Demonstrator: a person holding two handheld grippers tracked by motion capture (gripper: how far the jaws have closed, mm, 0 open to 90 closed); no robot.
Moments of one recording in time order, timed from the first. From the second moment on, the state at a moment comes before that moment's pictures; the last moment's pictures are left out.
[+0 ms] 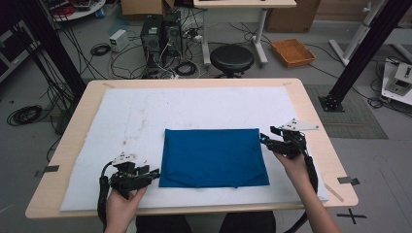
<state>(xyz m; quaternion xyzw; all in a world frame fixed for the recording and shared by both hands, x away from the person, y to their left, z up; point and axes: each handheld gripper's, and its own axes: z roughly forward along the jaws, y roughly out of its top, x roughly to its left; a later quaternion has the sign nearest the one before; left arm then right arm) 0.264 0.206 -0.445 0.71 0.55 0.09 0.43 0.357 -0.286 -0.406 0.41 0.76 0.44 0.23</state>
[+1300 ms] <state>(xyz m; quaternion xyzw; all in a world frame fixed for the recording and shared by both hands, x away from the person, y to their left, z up) 0.269 0.167 -0.450 0.71 0.55 0.08 0.43 0.392 -0.129 -0.388 0.32 0.81 0.46 0.17</state>
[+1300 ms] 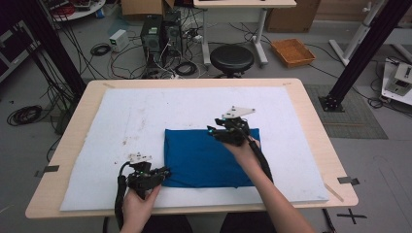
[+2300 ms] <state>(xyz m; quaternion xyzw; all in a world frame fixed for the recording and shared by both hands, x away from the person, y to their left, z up) 0.269 0.169 -0.451 0.72 0.54 0.08 0.43 0.452 0.041 -0.431 0.33 0.86 0.36 0.11</state>
